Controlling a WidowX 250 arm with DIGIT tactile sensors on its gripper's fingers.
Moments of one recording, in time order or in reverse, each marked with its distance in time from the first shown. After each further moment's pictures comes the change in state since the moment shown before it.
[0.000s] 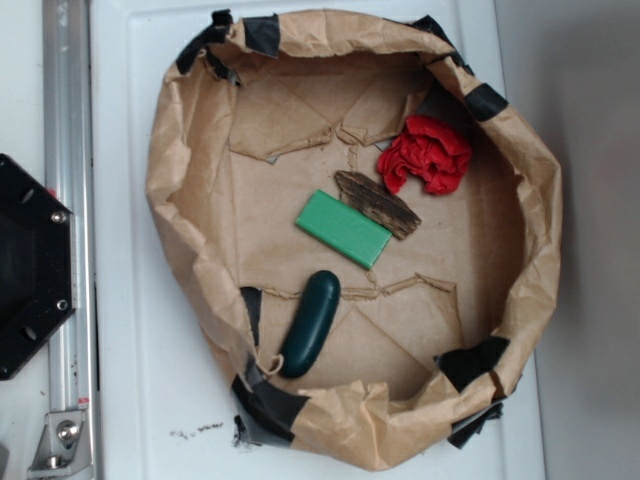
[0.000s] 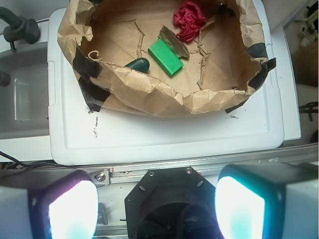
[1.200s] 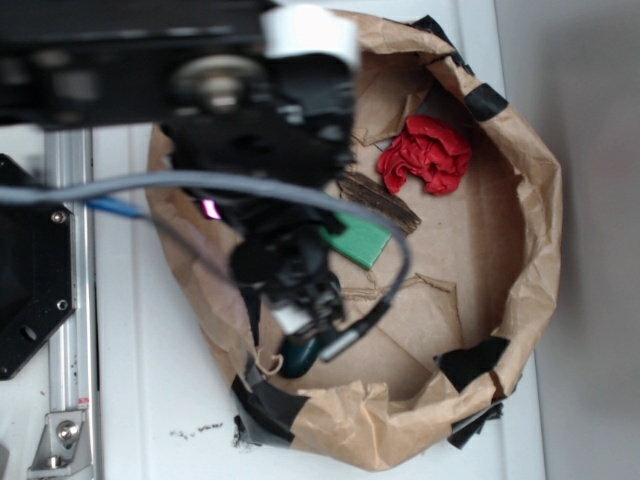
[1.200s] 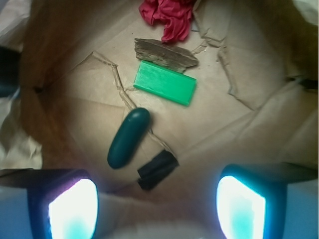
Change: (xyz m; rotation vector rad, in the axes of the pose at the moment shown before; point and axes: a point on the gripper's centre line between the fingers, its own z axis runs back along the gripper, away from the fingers) arm 0.100 0.006 -0.109 -0.138 0.165 0.541
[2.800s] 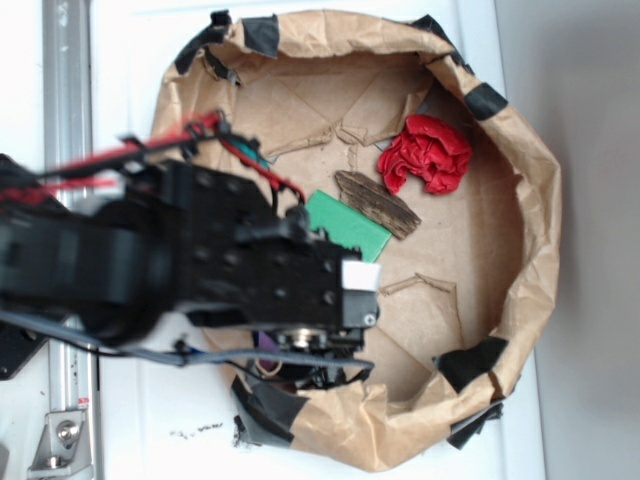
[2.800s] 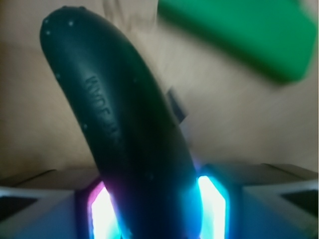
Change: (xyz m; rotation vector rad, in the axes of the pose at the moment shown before) arm -0.005 -0.022 -0.094 0.094 -0.095 -0.149
